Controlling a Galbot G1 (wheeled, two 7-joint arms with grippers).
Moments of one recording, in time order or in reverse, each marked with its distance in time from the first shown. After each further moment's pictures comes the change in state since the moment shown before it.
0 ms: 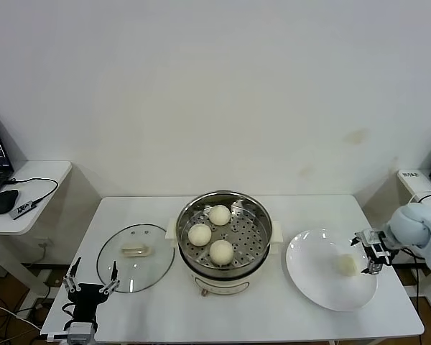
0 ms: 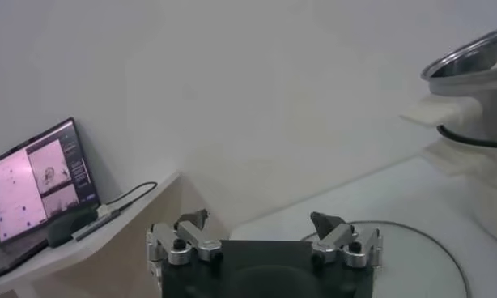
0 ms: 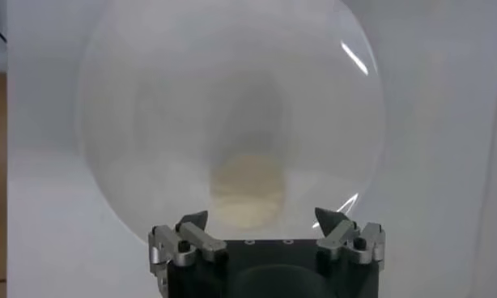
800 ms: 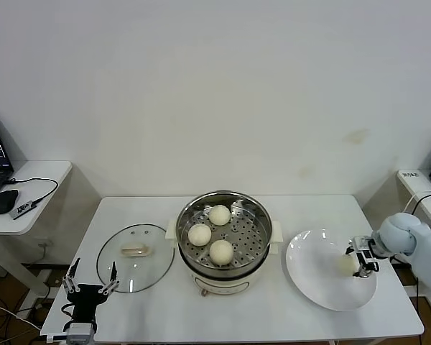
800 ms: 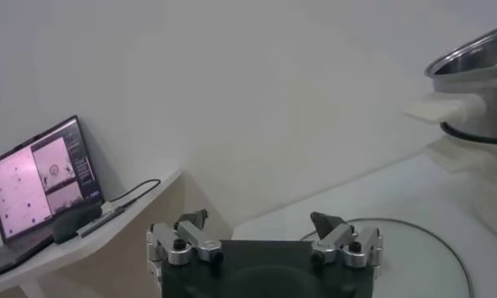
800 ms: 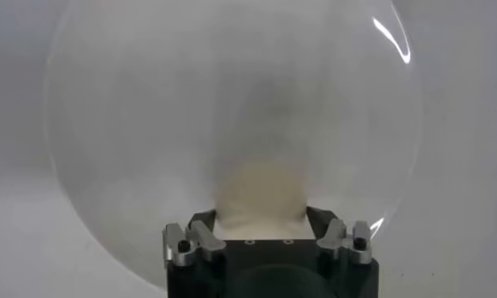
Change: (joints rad) left arm 0.005 -0.005 -0.004 -0.005 0.002 0.000 0.000; right arm -0.072 0.072 0.052 -0.065 -0.037 -0.009 0.025
